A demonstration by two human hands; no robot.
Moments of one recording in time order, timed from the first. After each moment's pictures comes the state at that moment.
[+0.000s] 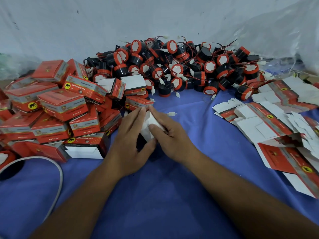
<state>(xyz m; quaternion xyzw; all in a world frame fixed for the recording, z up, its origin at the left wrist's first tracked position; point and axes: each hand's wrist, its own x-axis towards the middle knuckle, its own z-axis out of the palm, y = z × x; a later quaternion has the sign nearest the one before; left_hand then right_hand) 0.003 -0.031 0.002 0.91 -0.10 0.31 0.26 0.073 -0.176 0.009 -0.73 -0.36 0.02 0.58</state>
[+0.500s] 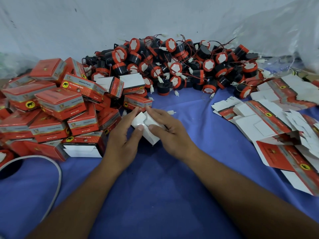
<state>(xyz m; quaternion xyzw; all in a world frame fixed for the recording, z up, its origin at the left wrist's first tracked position) 0.004 -0.029 0.001 0.83 -0.01 0.30 0.46 0.078 -0.178 0.008 -0.72 -0.35 0.06 0.59</state>
